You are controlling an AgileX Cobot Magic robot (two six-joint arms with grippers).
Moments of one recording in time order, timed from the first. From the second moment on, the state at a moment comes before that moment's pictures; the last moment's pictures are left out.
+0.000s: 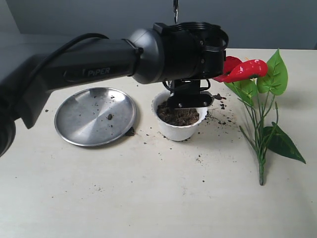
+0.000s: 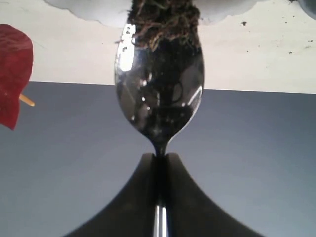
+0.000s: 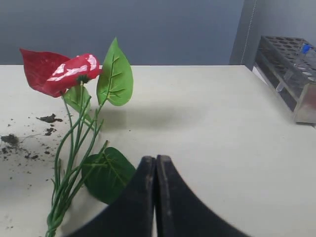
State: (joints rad) left arm -0.80 2.17 -1.78 0.97 0.93 1.61; right arm -0.01 0.01 0.00 0.03 0.33 -0.07
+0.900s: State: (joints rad) left arm -0.78 2.11 -1.78 1.00 0.86 1.03; right arm -0.01 0.01 0.00 0.04 0.33 -0.07
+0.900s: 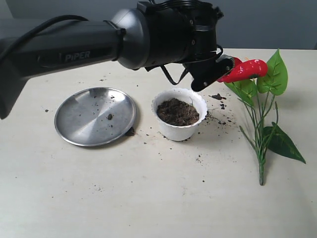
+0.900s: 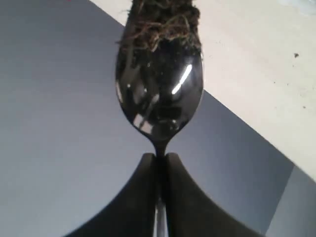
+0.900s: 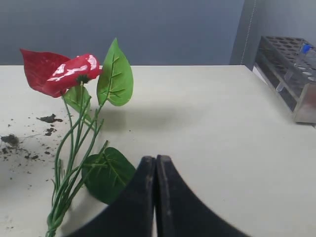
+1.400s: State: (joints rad) left arm -0.78 2.06 -1.78 0.99 0.86 0.44; right arm -0.01 0.01 0.00 0.04 0.33 -0.07
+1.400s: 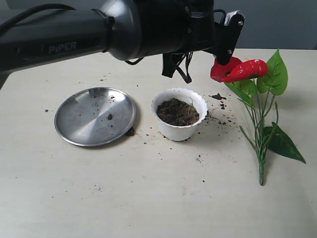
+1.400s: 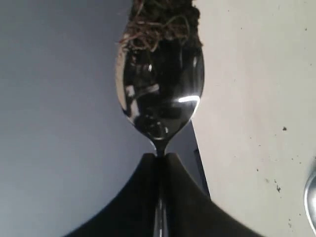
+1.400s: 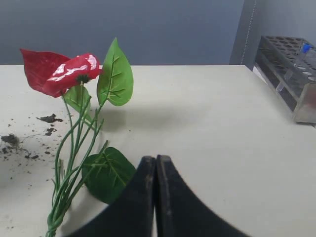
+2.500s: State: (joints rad) left arm -0.78 2.06 -1.78 0.96 0.74 -0.18; right arm -0.01 0.01 0.00 0.04 0.33 -0.07
